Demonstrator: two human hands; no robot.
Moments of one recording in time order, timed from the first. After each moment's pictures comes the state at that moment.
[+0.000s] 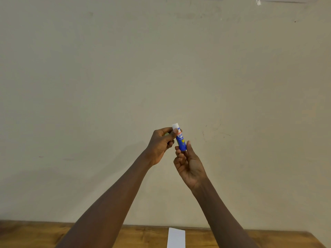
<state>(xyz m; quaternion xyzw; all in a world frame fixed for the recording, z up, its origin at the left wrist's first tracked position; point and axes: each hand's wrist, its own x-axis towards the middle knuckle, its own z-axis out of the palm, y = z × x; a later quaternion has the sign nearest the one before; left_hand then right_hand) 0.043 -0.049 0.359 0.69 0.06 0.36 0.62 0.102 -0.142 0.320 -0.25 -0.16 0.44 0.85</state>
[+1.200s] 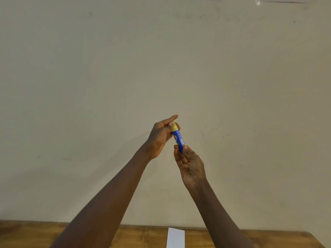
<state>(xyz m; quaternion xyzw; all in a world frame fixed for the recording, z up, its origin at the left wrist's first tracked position) 0.048 -0.047 0.374 0.70 0.05 0.37 0.60 0.091 -0.143 0.321 -0.27 -0.10 0.33 0.90</state>
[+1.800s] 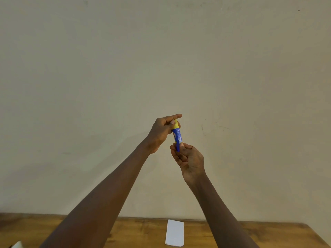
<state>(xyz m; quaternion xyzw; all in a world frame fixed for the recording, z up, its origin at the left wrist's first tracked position) 0.054 -0.043 0.363 0.79 0.04 0.37 0.49 0.097 -0.143 0.312 -0.41 -0.19 0.28 0.85</state>
